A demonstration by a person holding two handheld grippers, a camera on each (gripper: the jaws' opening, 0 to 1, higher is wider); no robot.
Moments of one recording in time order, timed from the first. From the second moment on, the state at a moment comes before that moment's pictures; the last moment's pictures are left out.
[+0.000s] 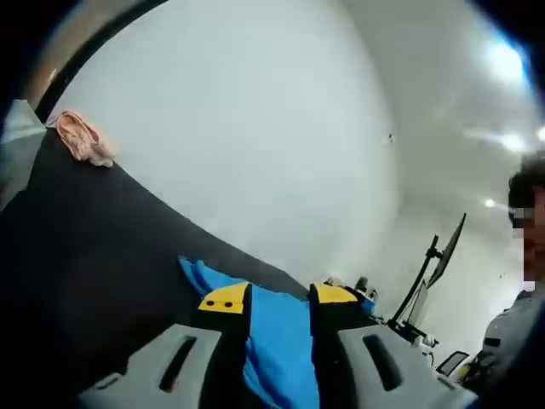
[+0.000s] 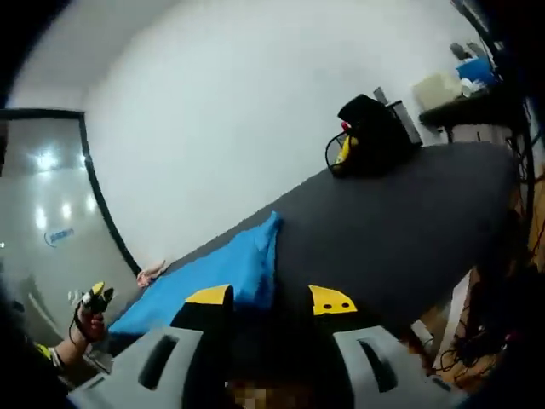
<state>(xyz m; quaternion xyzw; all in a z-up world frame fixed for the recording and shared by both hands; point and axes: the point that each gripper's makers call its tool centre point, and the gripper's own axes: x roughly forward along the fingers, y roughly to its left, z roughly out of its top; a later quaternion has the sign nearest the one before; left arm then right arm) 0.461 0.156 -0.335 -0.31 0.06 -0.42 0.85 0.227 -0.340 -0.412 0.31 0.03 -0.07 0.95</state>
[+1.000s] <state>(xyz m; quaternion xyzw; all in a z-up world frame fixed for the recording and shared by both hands) 0.462 0.169 -0.354 -0.29 0.05 -0.42 0.86 0.269 -0.304 -0.395 0.32 0.03 -0.06 0.94</state>
